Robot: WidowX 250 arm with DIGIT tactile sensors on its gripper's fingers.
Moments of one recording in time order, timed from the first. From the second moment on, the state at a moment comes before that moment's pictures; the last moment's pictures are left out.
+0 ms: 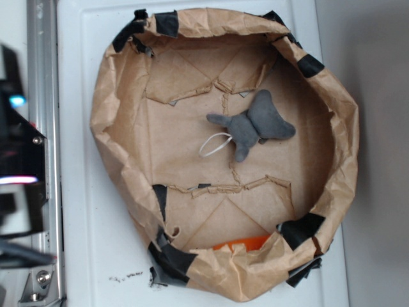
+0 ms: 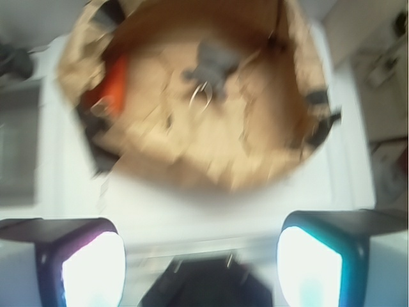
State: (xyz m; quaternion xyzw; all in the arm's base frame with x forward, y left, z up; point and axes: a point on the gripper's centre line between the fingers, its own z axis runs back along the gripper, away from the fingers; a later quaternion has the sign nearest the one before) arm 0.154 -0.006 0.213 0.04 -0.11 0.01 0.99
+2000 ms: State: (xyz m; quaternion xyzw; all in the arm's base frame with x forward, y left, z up) arm 0.295 0.005 0.066 0.04 -0.04 0.12 0.99
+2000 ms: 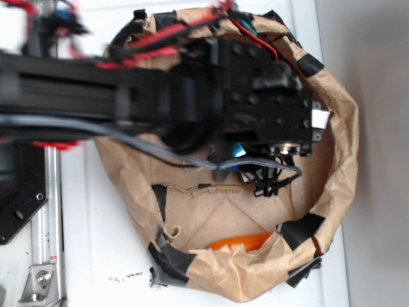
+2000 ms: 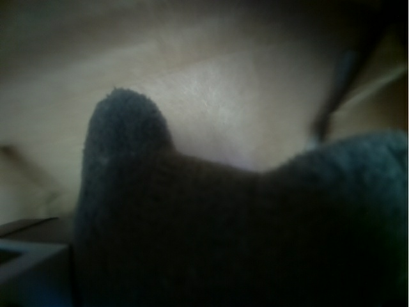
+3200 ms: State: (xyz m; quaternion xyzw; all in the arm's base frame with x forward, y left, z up) arm 0.247 0.011 0.170 0.06 0.02 0.11 0.99
